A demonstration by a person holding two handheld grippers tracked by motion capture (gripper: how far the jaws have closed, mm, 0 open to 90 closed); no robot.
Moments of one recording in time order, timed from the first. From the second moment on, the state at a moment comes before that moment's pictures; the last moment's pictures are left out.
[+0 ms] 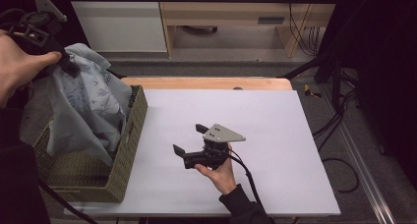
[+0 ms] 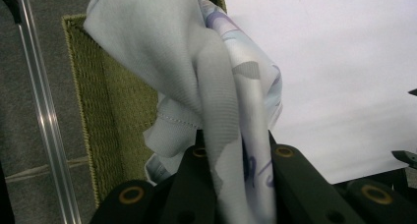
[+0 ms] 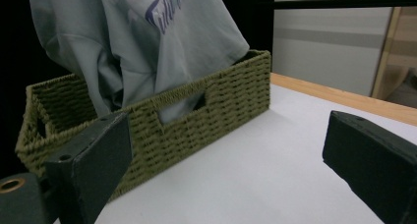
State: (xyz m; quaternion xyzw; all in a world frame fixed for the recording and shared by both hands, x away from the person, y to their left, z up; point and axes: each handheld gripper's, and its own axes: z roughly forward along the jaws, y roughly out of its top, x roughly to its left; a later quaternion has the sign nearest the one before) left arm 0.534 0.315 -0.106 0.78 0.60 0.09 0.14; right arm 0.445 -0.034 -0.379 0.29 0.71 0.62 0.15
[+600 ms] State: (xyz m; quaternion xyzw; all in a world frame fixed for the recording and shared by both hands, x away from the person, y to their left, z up) left arm 0.534 0.319 -0.109 0.78 0.61 0.09 0.14; right arm 0.477 0.040 -0.364 0.26 0.72 0.64 0.12
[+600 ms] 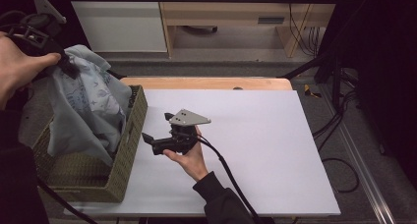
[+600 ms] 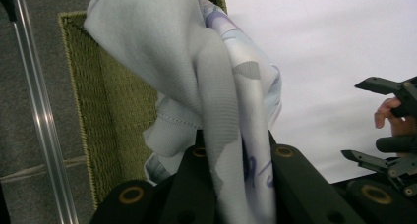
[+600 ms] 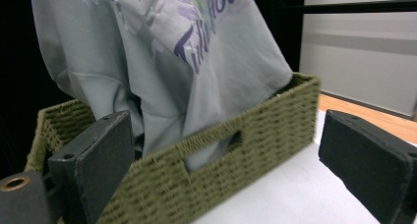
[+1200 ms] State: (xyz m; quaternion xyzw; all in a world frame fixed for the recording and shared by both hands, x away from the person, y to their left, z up) left arm 0.536 0.320 -0.110 0.78 0.61 0.08 0.14; right arm 0.494 0.107 -0.368 0.24 0.74 0.63 0.10
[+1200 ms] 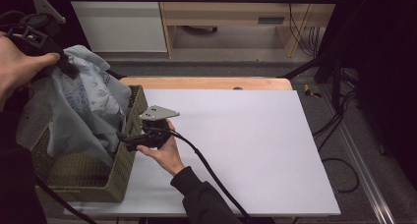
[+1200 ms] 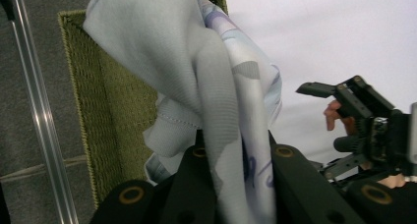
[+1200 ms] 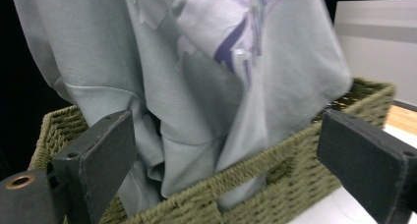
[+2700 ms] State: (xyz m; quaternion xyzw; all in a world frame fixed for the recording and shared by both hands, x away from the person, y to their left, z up) left arm 0.530 0.320 -0.113 0.78 0.60 0.09 0.15; right arm 0.488 0.089 -0.346 0.22 0.75 0.62 0.12
